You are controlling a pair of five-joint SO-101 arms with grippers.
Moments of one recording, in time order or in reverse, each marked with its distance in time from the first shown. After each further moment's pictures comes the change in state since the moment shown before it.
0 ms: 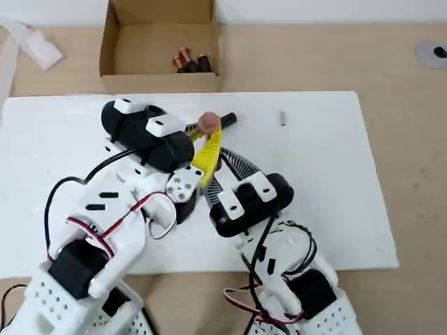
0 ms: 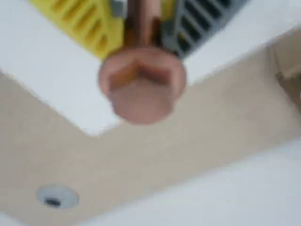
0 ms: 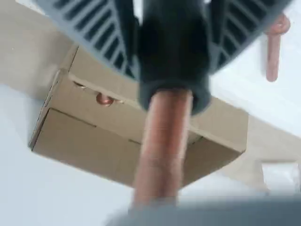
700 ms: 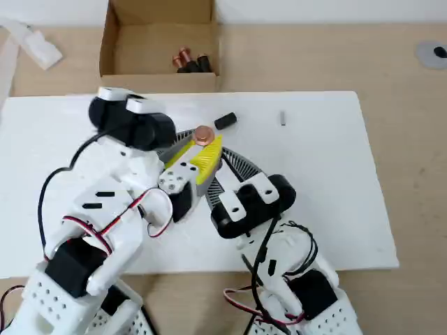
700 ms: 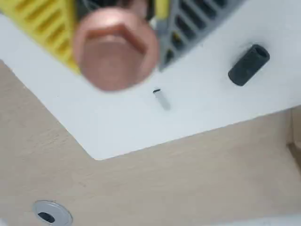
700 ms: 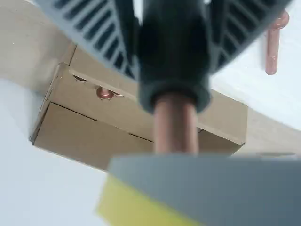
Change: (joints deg) left arm -2.5 0.5 -1.9 5.1 12.5; right arm -0.1 0.0 -0.1 -0.1 0.0
